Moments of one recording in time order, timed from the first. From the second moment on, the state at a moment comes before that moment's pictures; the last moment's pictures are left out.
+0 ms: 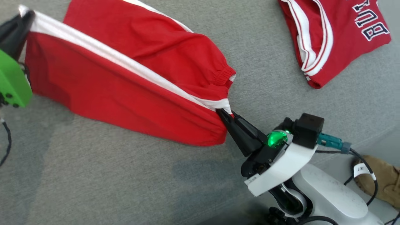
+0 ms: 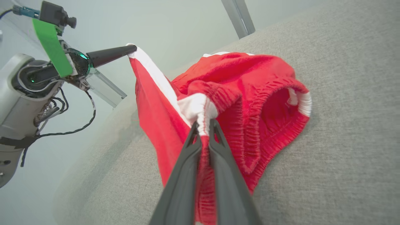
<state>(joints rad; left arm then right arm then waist) -0.68 0.71 -0.25 -0.17 -0.75 0.00 0.60 -0.42 -0.31 0.73 -0.02 0.83 0.13 -0.26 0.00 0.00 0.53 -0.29</state>
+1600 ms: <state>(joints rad) -1.11 0.52 -0.51 0.50 -0.57 -0.06 0.63 -0.63 -0.18 0.64 0.23 0.88 0.13 -0.26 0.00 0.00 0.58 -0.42</state>
